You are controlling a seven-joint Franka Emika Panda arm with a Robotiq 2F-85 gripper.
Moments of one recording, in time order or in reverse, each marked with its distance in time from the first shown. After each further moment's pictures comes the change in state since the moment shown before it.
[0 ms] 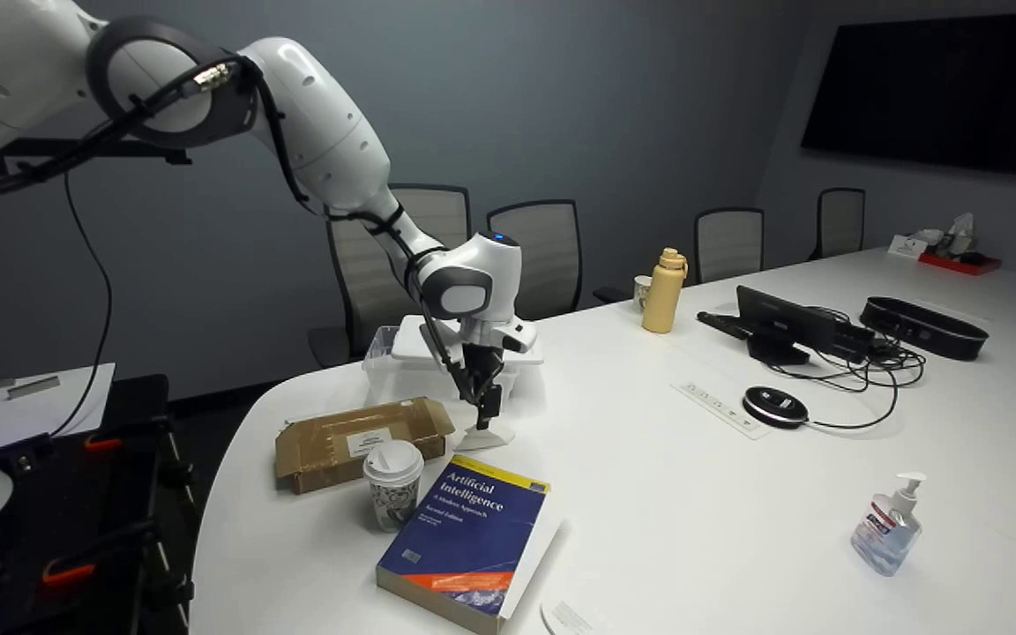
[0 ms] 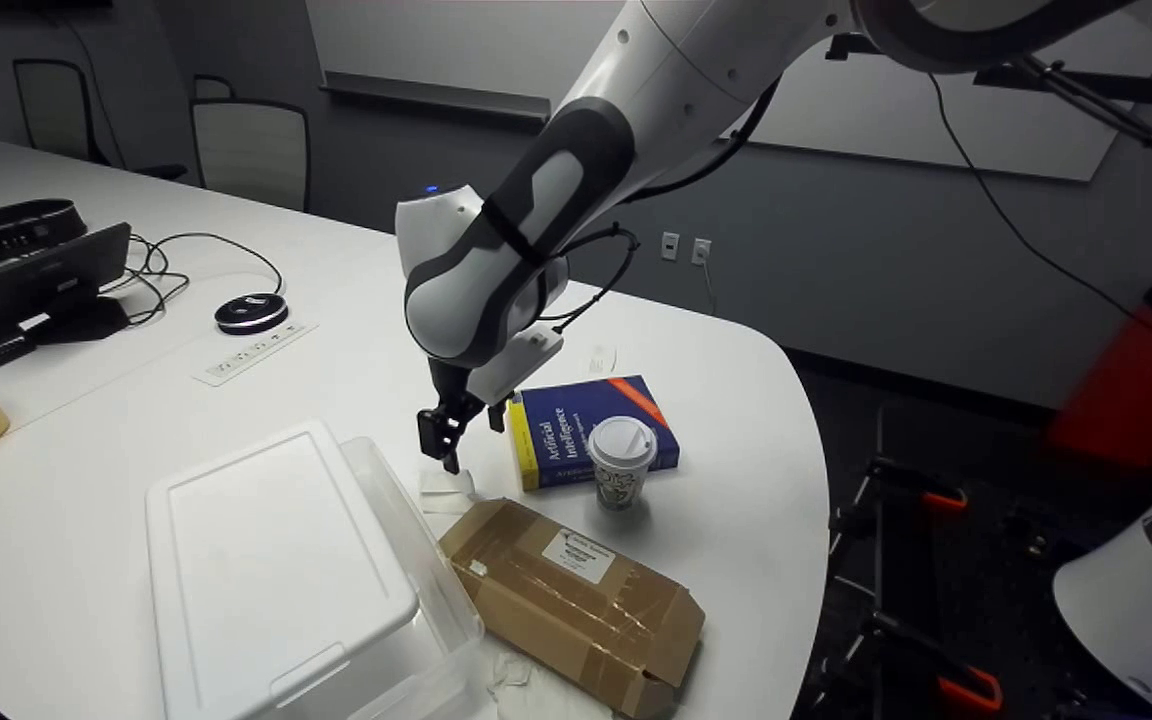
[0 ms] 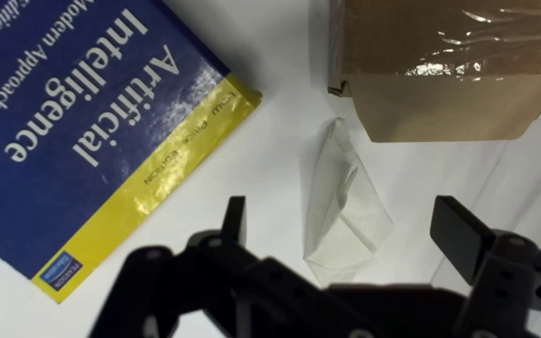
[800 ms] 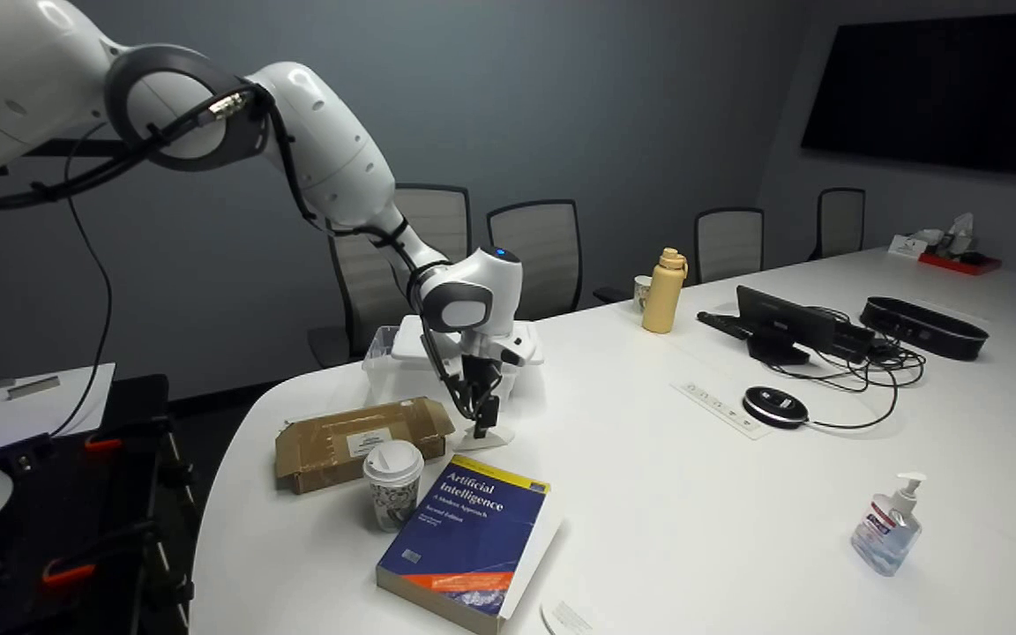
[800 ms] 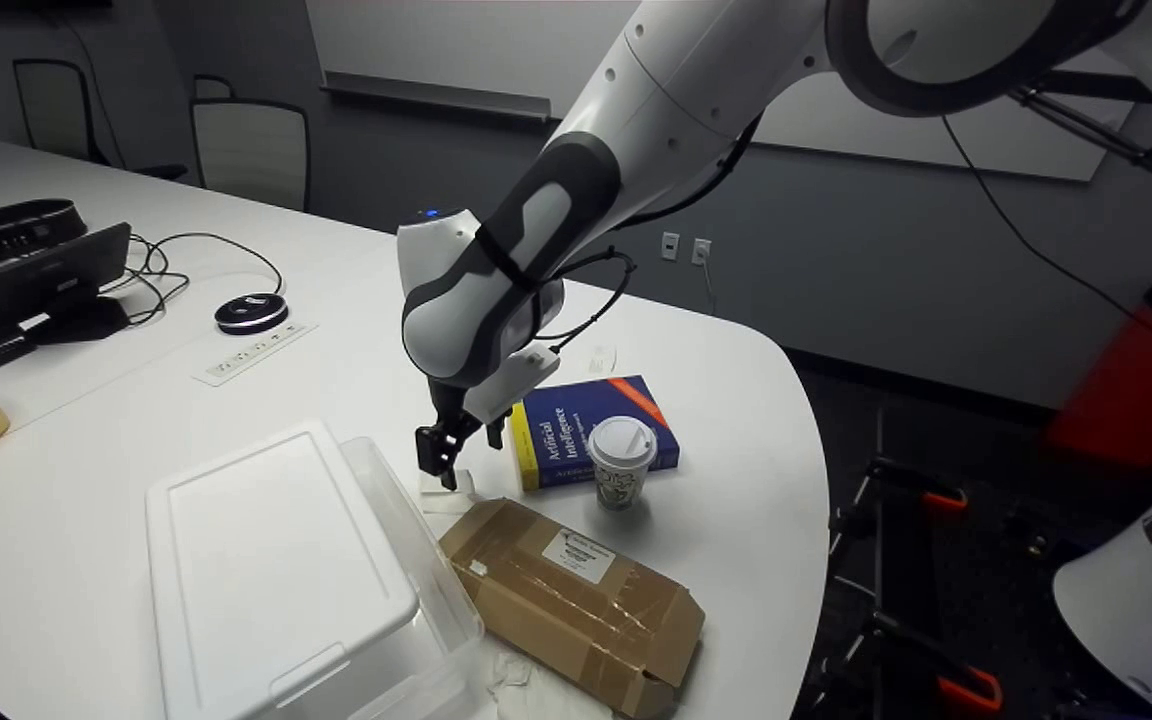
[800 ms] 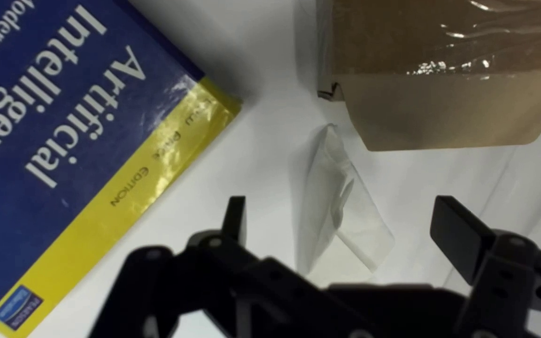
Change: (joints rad) arm -0.002 0.067 0.008 0.055 0.028 0.000 0.000
